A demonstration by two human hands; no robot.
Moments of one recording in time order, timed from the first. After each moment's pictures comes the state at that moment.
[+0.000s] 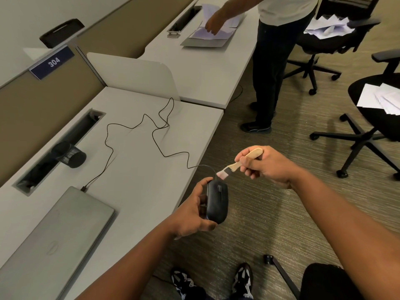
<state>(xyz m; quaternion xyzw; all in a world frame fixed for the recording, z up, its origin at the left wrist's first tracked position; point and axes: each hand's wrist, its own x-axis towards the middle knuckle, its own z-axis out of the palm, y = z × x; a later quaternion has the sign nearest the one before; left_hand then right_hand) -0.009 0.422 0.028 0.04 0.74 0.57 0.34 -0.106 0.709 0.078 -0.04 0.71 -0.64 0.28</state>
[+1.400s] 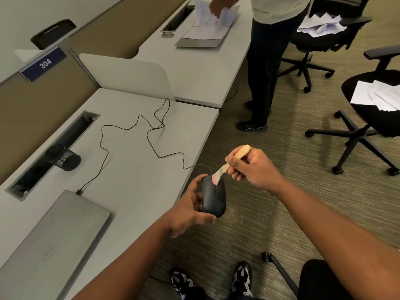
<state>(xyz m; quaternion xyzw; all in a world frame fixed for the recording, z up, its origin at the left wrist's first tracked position) -0.014 0.426 0.031 0.00 0.68 0.65 0.35 -0.085 0.677 0.073 -0.04 0.69 -0.70 0.16</state>
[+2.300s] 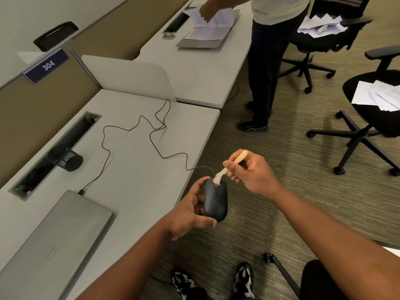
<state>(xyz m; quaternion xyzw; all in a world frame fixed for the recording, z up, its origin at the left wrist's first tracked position) -0.006 0.421 0.033 0.01 0.67 0.65 0.36 -0.072 0.668 0.061 -0.09 0.73 -0.68 0.08</state>
